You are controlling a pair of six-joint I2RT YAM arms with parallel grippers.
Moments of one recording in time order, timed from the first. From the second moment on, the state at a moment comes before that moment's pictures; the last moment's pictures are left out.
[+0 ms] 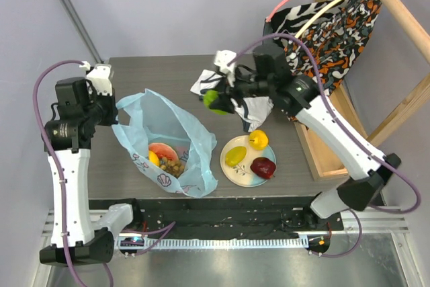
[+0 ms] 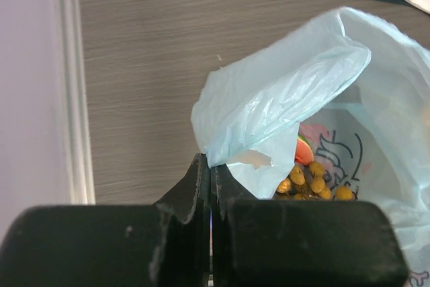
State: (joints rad) left arm 0.10 1.03 1.46 -1.06 0.17 0.15; right arm 0.73 1.54 1.78 -0.62 -0.60 -0.36
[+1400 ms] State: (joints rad) left arm 0.15 0.95 1.40 -1.04 0.18 0.13; right arm 0.91 1.63 1.07 -0.62 -0.27 -0.94
